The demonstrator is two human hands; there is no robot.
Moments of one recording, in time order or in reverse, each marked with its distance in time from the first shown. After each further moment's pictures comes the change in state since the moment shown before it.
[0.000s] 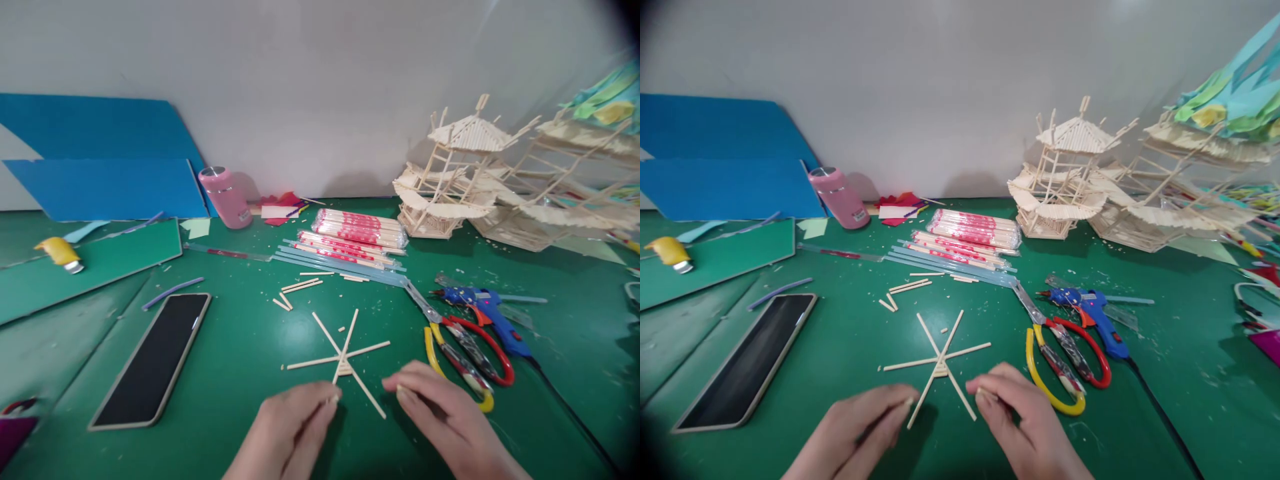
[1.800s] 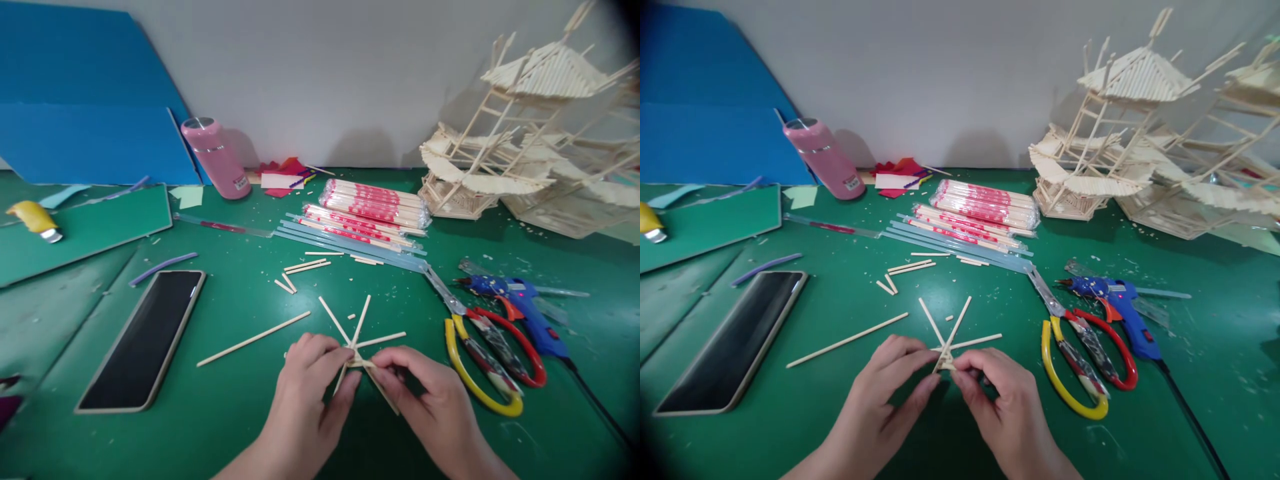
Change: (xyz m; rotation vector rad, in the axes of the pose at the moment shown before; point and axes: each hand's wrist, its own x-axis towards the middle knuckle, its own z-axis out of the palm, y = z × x) left_hand 0.036 -0.029 0.016 0.292 0.375 0.197; right_hand 0.029 0.009 0.033 -0.039 0.172 -0.120
